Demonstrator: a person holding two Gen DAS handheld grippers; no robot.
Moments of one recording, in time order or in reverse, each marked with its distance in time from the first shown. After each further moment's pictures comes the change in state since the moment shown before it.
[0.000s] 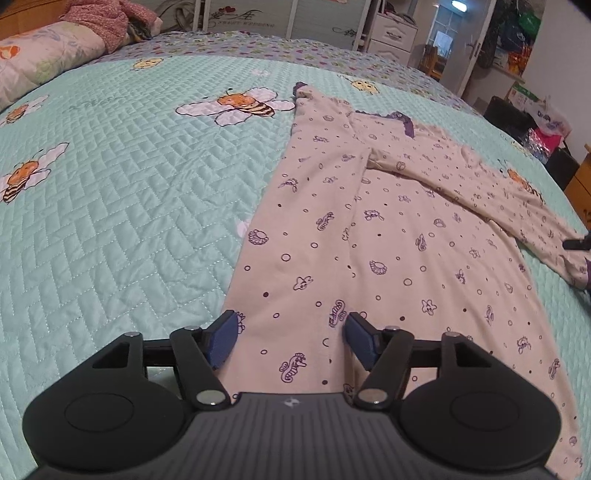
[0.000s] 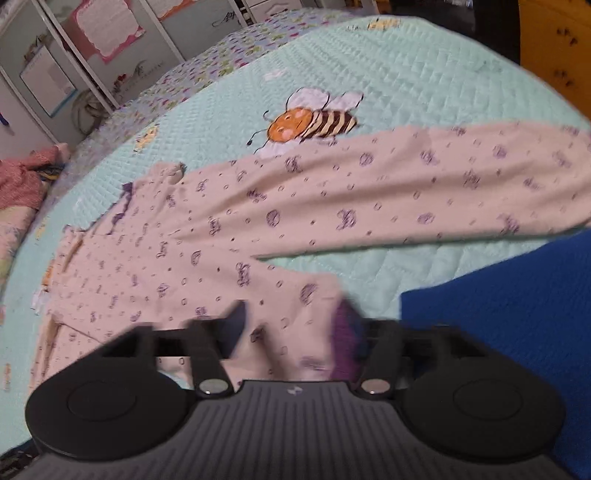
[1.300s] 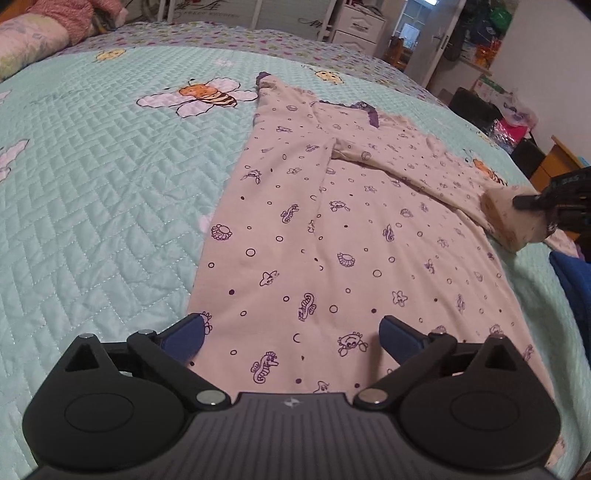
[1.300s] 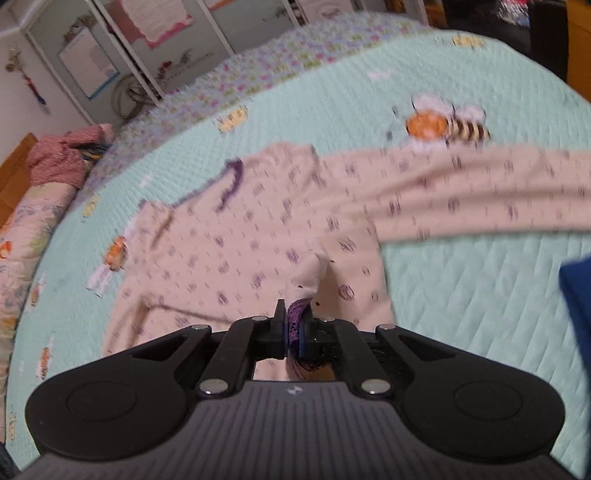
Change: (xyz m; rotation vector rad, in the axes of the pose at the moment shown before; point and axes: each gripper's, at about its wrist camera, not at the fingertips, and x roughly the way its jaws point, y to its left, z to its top) left arm 0.004 0.003 0.002 0.023 0.022 -0.139; right arm -0.006 0.143 -0.027 -0.065 0.011 0.043
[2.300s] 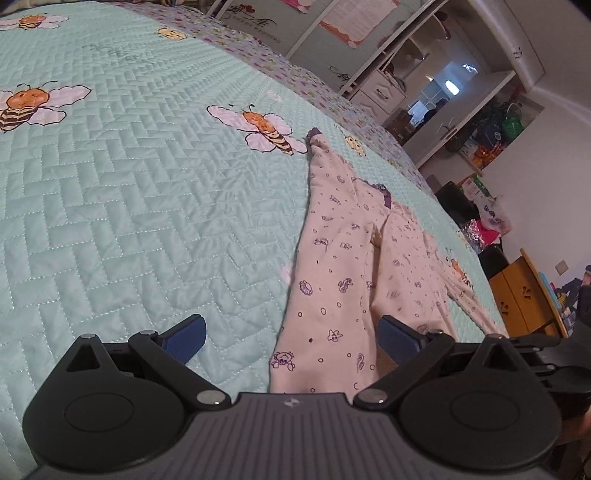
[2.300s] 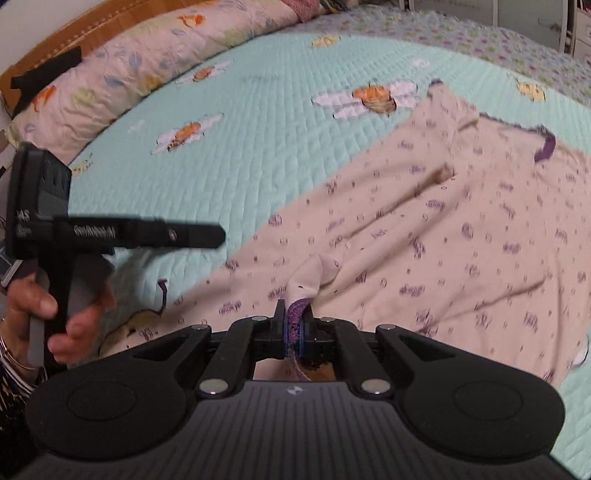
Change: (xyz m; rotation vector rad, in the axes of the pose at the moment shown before) left arm -0.029 0.101 0.007 -0.322 -0.131 -0.200; right arm 0.007 0.200 -0.119 -0.725 0.272 0.334
